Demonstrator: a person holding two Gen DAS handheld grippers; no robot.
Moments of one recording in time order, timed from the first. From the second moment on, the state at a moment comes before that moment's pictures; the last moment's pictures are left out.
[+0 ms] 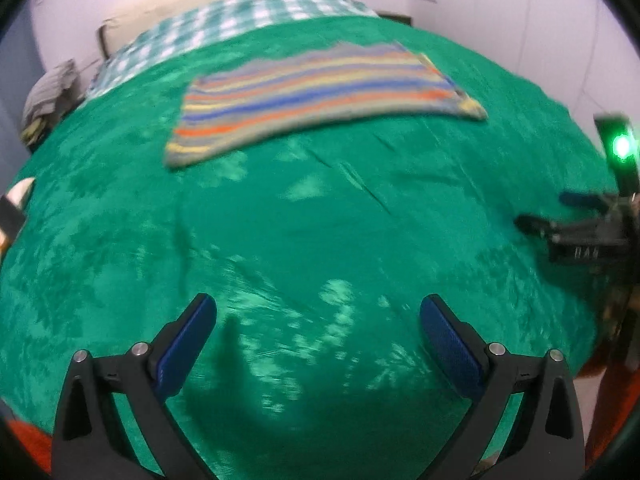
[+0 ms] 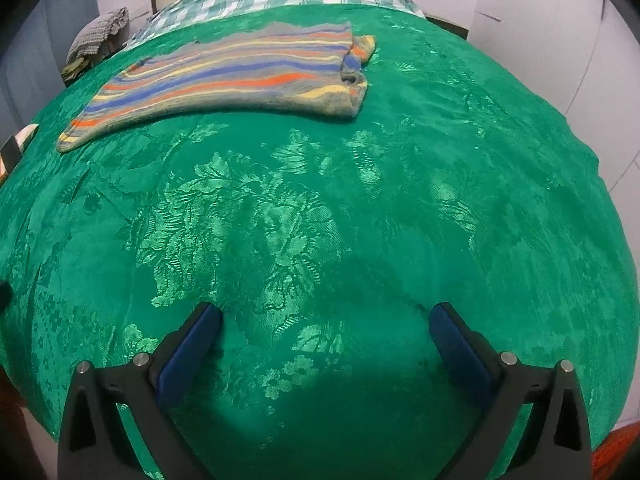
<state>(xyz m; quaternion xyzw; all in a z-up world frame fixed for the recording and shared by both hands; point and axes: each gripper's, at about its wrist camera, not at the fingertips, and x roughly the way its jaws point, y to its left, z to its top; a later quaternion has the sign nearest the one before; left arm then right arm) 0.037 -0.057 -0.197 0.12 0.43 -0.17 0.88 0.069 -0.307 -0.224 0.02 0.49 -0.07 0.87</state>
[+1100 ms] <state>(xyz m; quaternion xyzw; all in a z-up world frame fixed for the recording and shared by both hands) 0.033 -0.083 -0.197 0.19 0.40 -0.20 0.87 0.060 -0.306 -0.224 0.02 0.47 -0.07 0.88</state>
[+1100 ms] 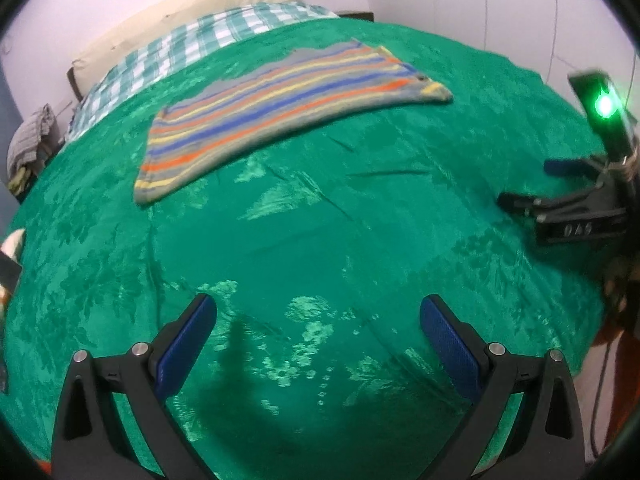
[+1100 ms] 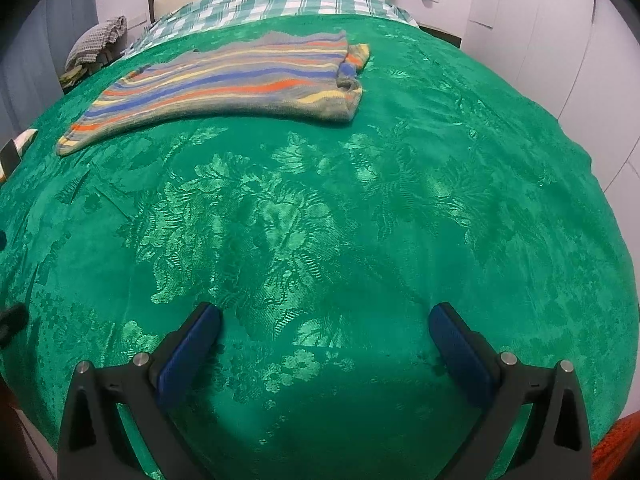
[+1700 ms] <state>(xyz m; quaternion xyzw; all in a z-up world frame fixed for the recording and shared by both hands) 0.137 -0.270 -0.199 0.29 0.31 -0.31 0.85 0.255 -0.453 -0.172 0.22 0.47 0.11 0.85</state>
